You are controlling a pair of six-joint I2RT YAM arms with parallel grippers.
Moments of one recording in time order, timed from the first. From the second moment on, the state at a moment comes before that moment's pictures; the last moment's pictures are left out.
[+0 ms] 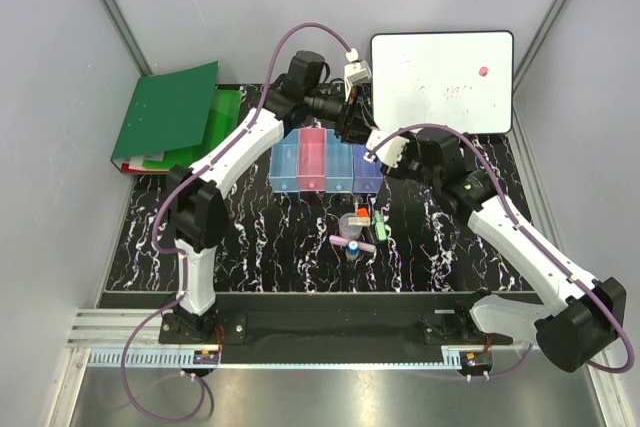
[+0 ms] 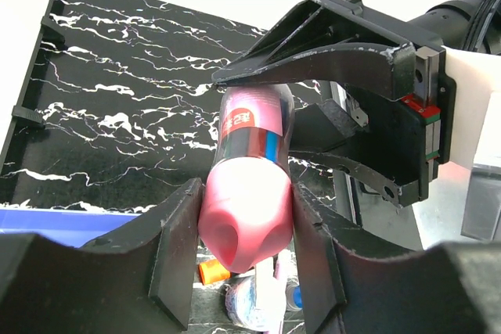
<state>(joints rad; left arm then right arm) -0.56 2.00 1.93 -0.38 1.09 0.04 0.52 1.16 1.05 -0.39 0.12 -0.87</state>
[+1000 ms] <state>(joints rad) -0.36 1.97 1.94 -0.82 0.34 0.58 0.52 1.06 1.05 -0.36 0.23 -0.81</state>
